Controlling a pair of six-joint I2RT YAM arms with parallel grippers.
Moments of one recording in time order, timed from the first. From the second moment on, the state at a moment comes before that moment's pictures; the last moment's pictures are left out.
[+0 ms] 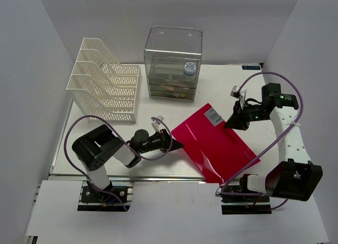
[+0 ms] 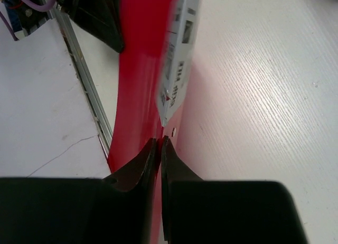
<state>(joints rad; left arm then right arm) -0.79 1.74 0.35 1.28 0.44 -1.04 -0.08 1.28 1.23 -1.32 -0.99 -0.98</state>
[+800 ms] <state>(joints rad) -0.81 1.69 0.41 1.36 0.45 -0.99 -0.07 1.28 1.25 -1.34 -1.07 -0.95</state>
